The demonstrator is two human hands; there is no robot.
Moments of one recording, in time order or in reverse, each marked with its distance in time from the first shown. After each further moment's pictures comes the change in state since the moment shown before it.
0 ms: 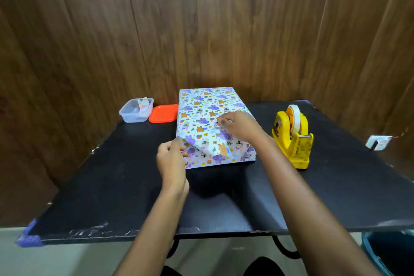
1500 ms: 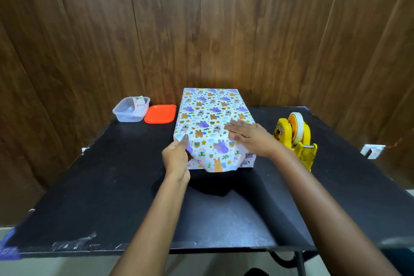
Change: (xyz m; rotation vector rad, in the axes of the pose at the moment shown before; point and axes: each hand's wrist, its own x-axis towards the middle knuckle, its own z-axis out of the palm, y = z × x) left_hand 0.052 -0.024 0.023 -0.176 -0.116 -0.172; right_hand 0.003 0.042 -0.001 -0.199 -0.205 -0.115
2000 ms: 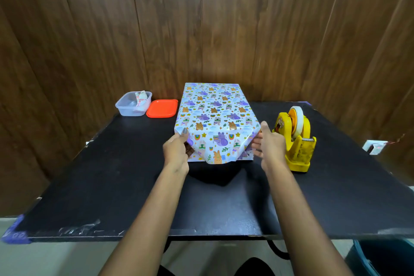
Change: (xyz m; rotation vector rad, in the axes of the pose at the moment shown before) left_hand 0.001 0.001 -0.003 -0.037 -0.035 -0.085; right_hand -0.030 -0.016 0.032 1.276 0.733 0.723
